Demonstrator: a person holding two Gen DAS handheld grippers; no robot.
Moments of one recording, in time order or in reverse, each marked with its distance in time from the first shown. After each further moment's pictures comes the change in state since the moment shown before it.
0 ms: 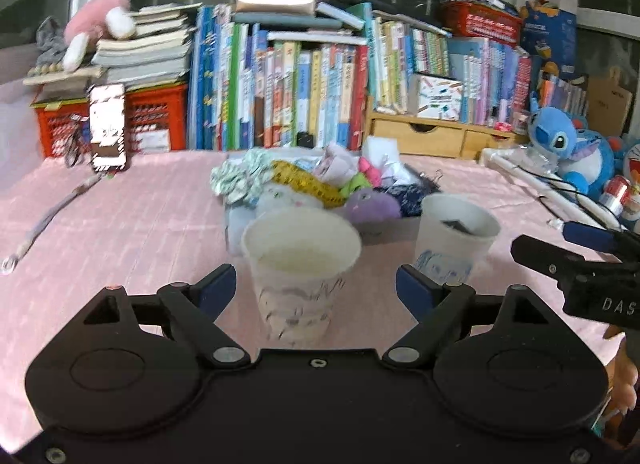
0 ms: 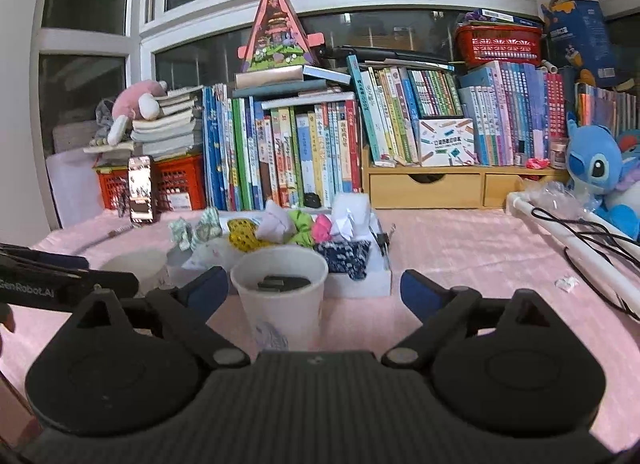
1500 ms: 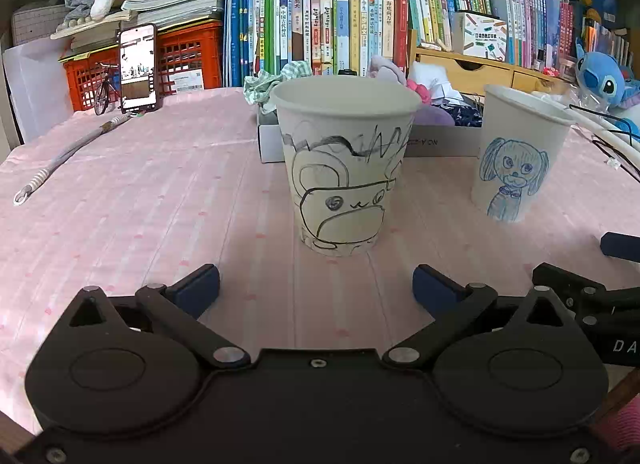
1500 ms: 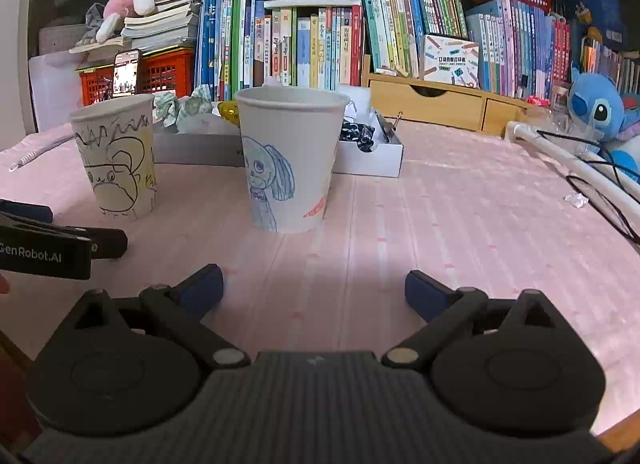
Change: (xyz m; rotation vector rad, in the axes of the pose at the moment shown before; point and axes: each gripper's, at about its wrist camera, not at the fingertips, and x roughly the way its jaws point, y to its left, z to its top) left arm 0.048 0.005 -0.065 0.010 0.092 0.133; right arm 0.027 0.023 -0.070 -0.064 0.203 -0.057
